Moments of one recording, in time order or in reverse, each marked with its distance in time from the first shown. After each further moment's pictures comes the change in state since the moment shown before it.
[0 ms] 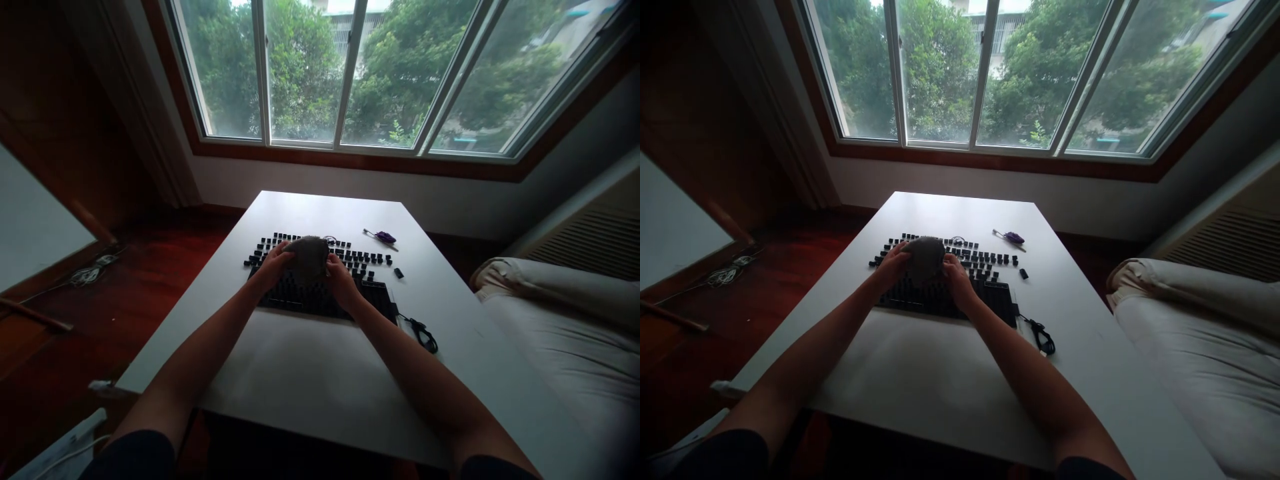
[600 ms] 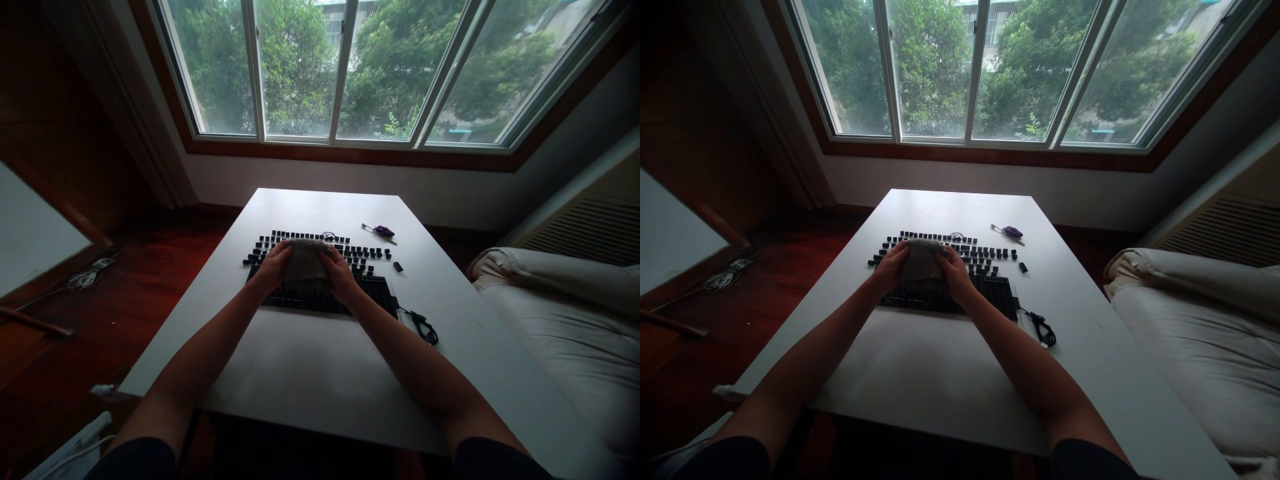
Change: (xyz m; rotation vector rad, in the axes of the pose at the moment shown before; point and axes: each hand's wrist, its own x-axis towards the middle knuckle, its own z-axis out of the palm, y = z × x) left_hand -0.008 0.005 0.014 -0.018 0.003 -0.034; right_hand 0.007 -0.001 0.014 0.114 0.041 -0.029
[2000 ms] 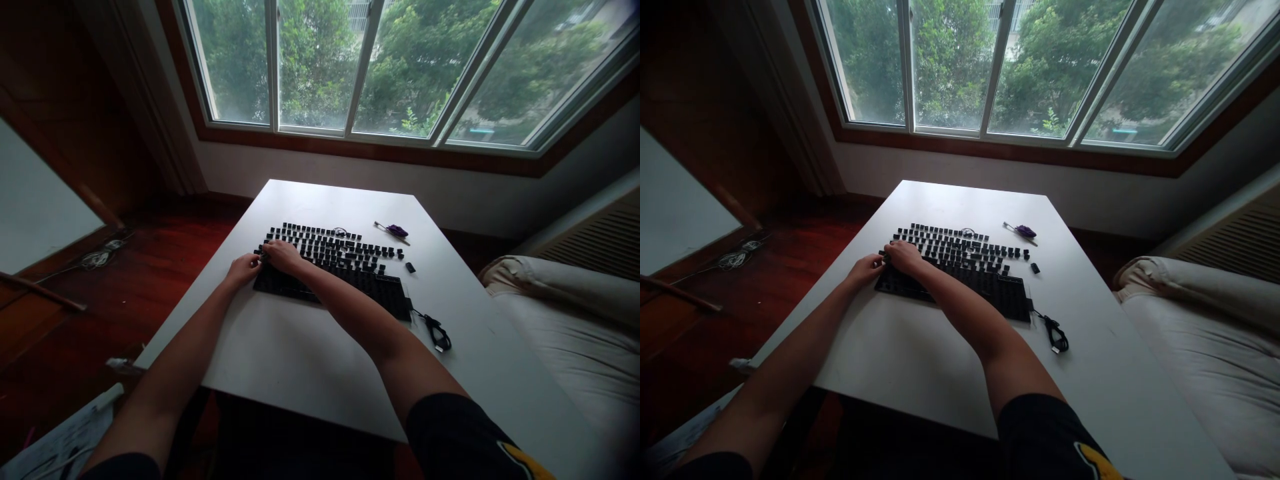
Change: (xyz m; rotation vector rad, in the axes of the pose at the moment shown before) left_hand -0.048 -0.021 -0.179 1.400 0.169 -0.150; right_hand 0.085 0.076 0.133 -1.712 -0.678 -0.335
